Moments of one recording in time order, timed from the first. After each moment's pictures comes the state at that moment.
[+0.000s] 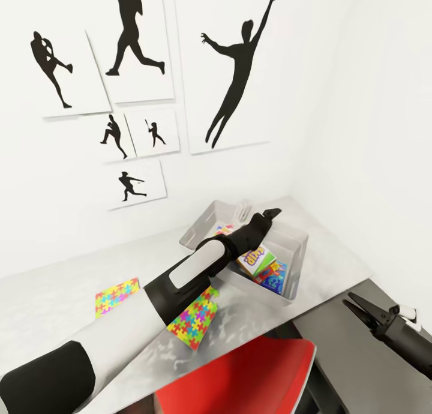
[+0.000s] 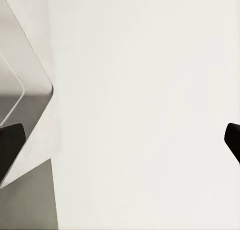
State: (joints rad) left arm -1.00 -0.17 -0.88 -1.08 1.83 0.04 0.28; right arm -0.15 -0.15 -0.71 -1.50 -0.53 0.98 1.17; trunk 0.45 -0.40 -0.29
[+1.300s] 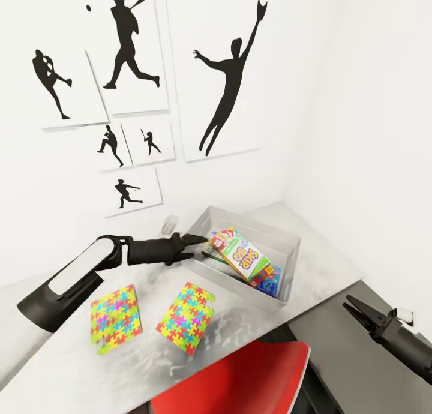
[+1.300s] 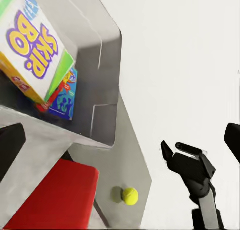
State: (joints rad) left arm -0.87 0.41 -0.66 -1.40 1.87 0.77 0.22; right arm -0.15 -0.15 -0.71 -1.45 -0.51 0.94 1.16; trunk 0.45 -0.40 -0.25
